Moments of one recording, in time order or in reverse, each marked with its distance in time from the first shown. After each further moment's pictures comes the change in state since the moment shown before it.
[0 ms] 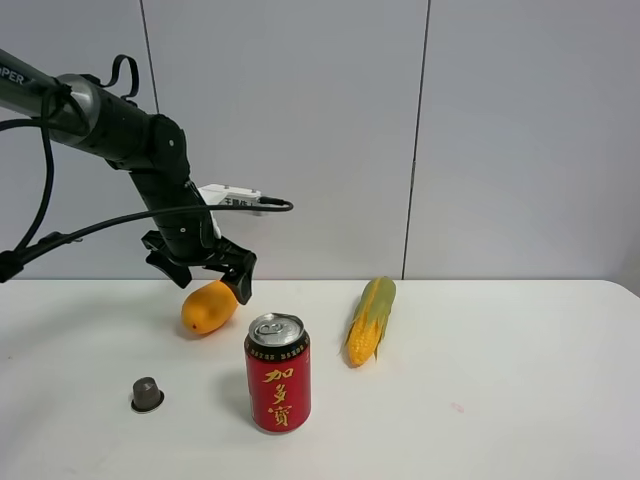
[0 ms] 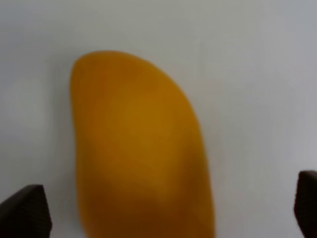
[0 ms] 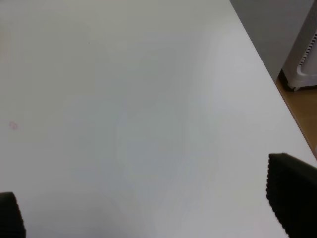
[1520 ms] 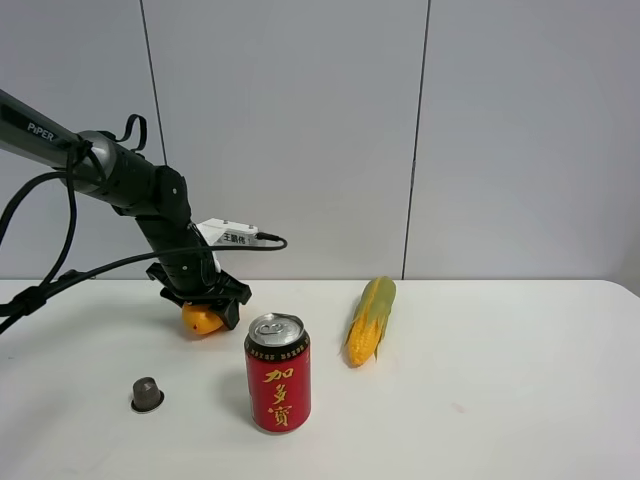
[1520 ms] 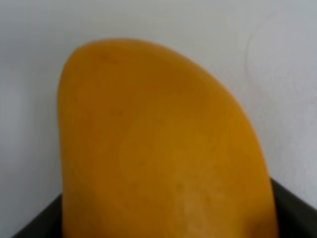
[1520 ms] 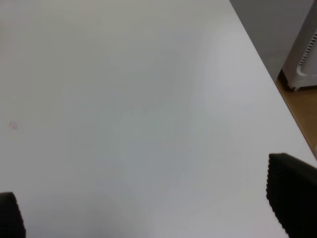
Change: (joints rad) left arm 0.020 0.119 -0.003 -0.039 -0.118 0.063; right arm 0.000 0.000 0.000 0.000 0.000 0.000
